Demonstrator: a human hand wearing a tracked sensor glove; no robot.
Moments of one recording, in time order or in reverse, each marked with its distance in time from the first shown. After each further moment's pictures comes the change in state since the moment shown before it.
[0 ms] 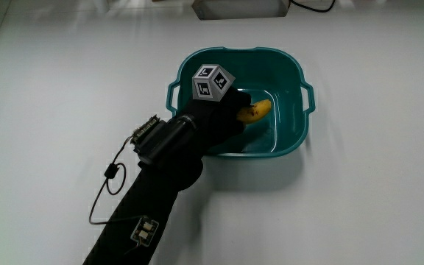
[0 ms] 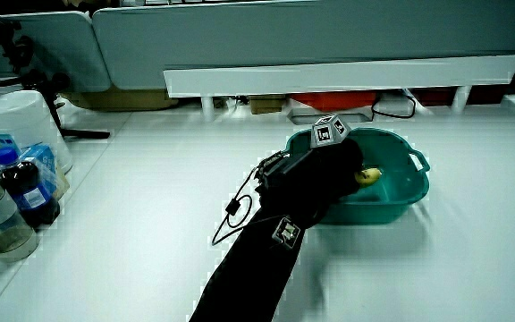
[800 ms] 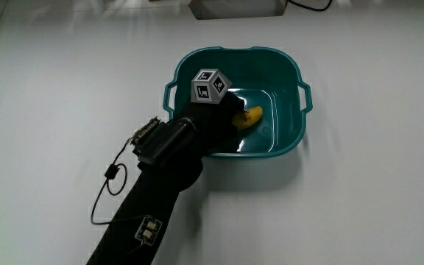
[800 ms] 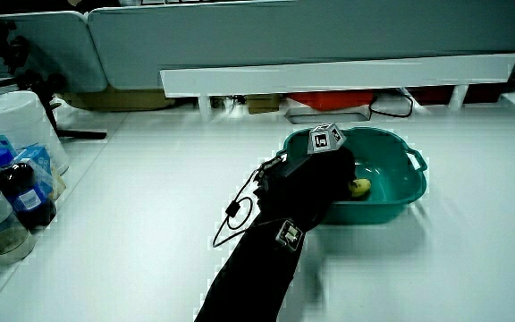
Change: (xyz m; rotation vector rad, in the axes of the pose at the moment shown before) arm -0.014 0.007 -0.013 -0.070 0.053 0.087
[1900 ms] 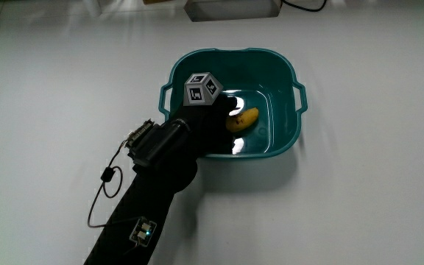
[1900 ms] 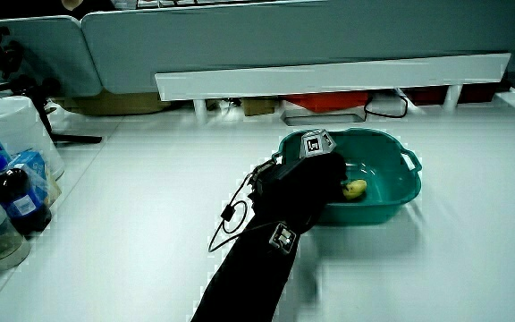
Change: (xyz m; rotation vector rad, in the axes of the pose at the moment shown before) arm -0.018 0.000 -0.006 -0.078 -0.025 0.098
